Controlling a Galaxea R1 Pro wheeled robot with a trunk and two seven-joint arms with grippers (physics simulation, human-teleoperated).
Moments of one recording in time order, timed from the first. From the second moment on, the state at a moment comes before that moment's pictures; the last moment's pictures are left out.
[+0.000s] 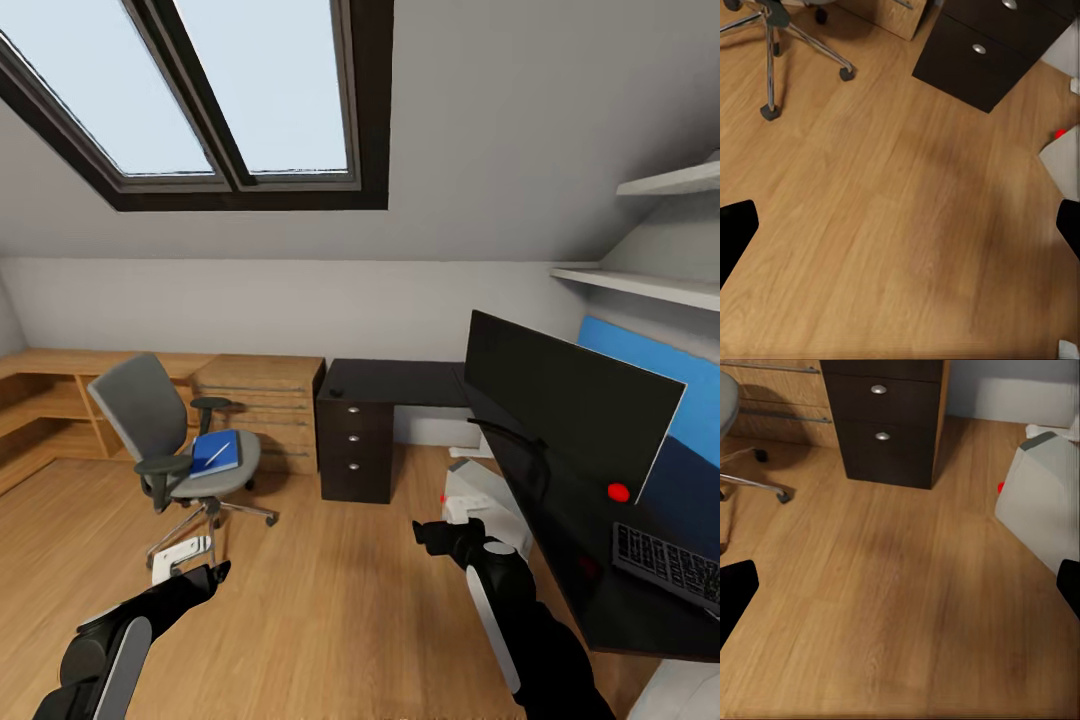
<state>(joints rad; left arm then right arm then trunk) -0.15 0.00 0.19 -1.53 0.34 0.76 0.12 -0.35 0.09 0.11 -1.37 0.02 0.69 -0.02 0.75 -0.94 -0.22</state>
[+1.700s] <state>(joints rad) -0.15 0.00 0.19 -1.47 0.34 0.75 0.12 -0.35 0.09 0.10 -1.44 0.02 0.65 -0.02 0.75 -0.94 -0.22</state>
